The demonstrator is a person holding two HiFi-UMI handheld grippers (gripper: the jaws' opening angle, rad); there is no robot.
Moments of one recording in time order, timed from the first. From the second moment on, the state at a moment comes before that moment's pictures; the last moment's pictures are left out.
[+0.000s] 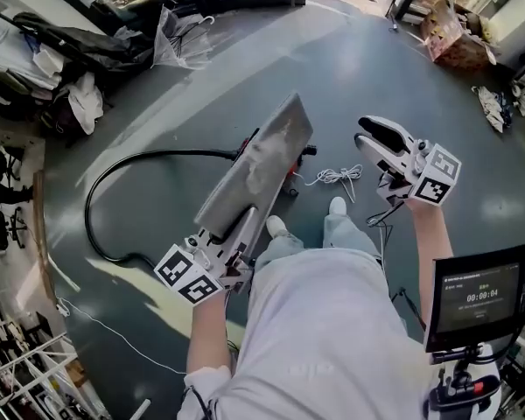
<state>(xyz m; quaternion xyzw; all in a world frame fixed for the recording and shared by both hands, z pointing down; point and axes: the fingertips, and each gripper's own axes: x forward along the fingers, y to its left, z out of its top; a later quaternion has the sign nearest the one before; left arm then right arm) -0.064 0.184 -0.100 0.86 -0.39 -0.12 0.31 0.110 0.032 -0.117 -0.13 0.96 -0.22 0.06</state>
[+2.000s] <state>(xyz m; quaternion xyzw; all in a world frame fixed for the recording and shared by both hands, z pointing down) -0.044 0.108 -0.068 0.88 -0.43 0.10 0.18 -0.001 0.050 -0.078 0.38 0.91 -0.12 -0.10</state>
